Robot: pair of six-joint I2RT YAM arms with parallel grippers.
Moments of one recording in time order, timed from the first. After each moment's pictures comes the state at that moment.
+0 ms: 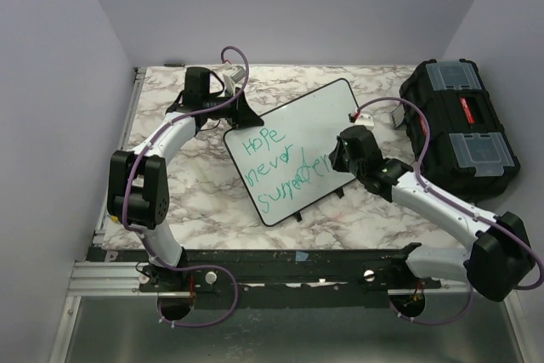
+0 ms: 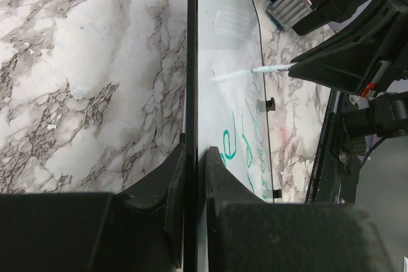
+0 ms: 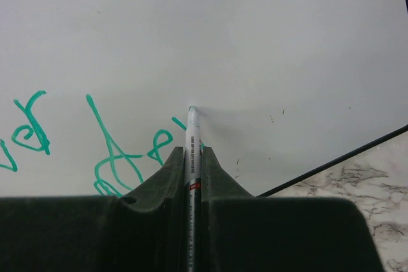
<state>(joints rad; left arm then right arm) -0.19 1.73 1.29 -0.13 1.01 -0.09 0.62 1.22 0.80 -0.24 0.32 0.53</state>
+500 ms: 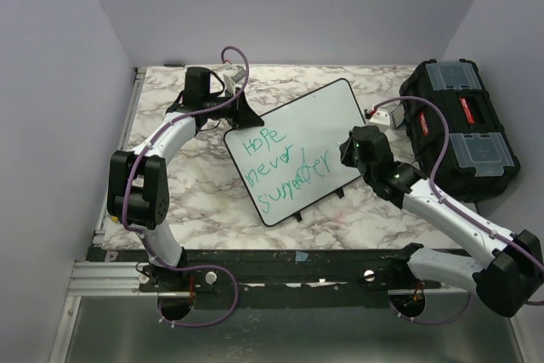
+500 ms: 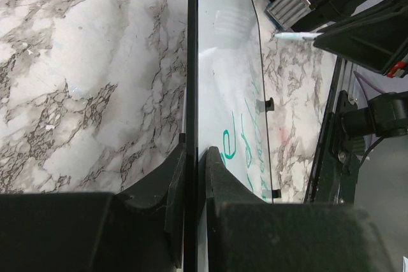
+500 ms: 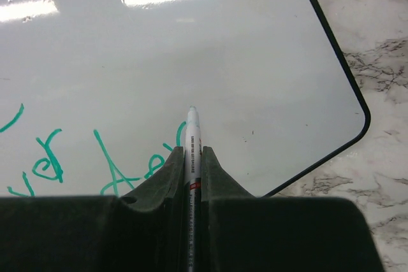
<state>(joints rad) -0.19 1.73 1.29 -0.14 1.01 -0.09 0.62 1.13 0.81 -0.23 0.44 0.53</state>
